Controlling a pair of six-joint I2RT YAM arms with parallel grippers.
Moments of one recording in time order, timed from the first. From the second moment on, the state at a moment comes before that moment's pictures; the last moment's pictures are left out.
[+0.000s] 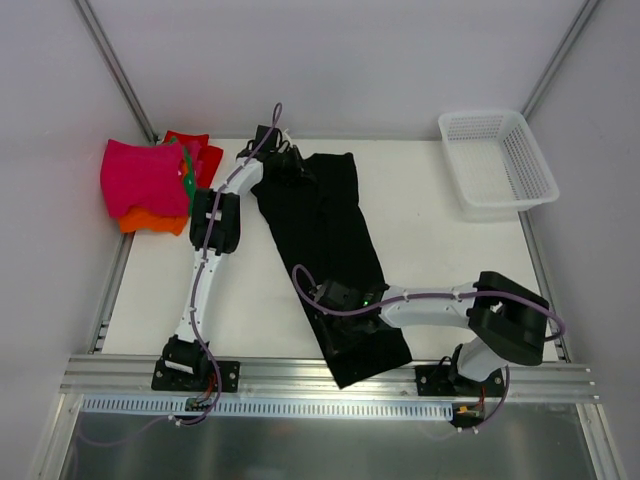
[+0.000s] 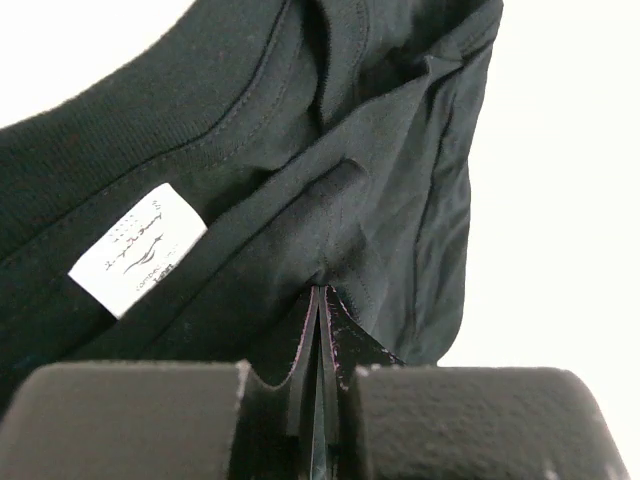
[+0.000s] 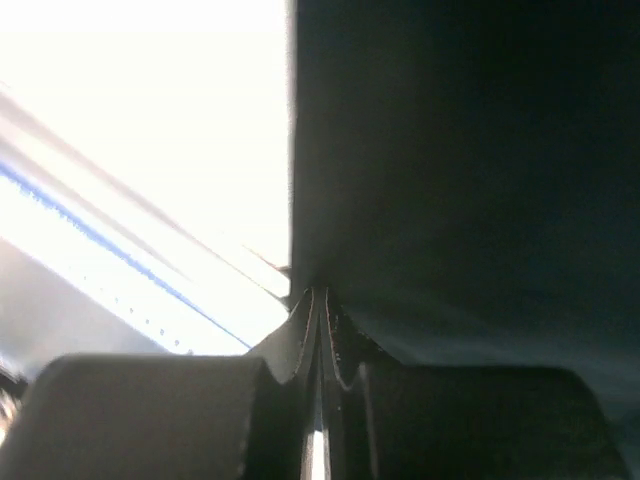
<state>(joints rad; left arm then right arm) -0.23 2.68 2.29 -0.40 0.68 -0.68 1.19 1.55 0.78 -0.41 -0.18 0.78</state>
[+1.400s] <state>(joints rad) -0.30 1.83 1.18 -0.17 0.33 -0.51 0.95 1.64 1.06 -0.66 0.28 0.57</state>
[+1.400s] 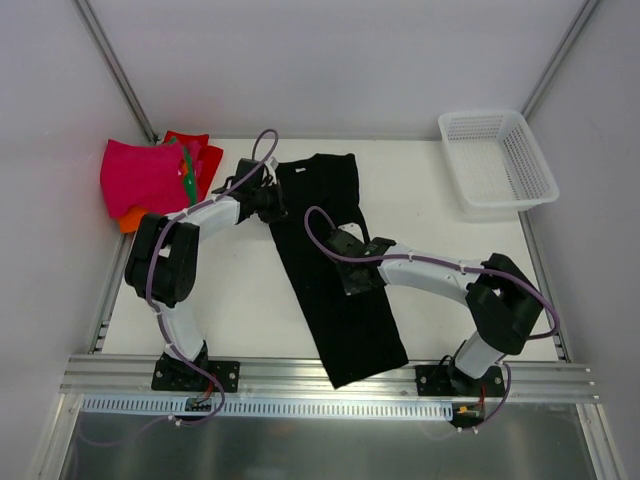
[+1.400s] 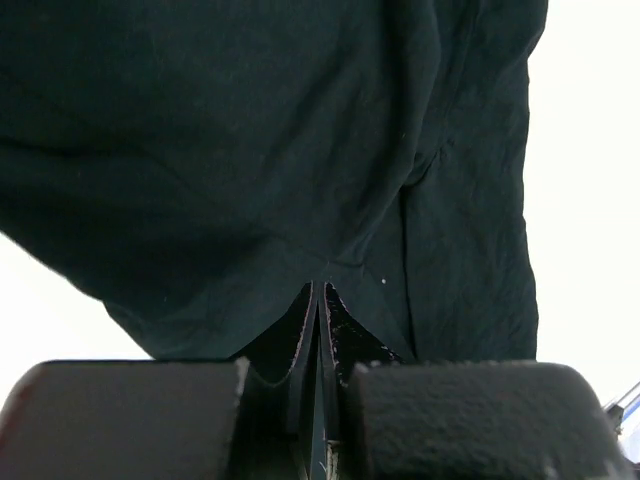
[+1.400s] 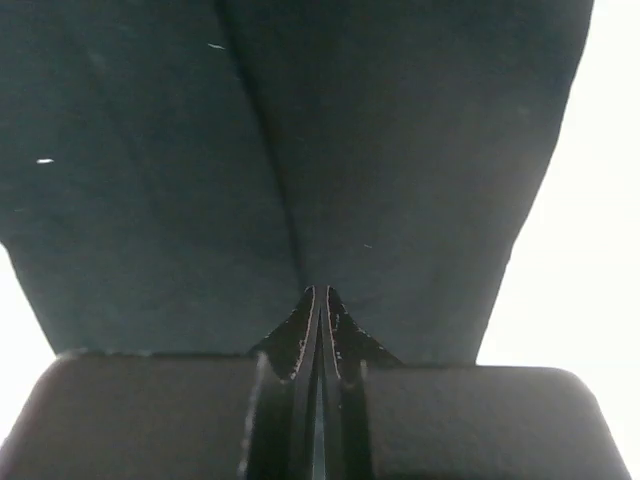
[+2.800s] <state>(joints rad) -0.29 2.18 1.50 -0.19 0.43 -0.60 1.06 1.63 0.96 -0.63 0.26 0.71</state>
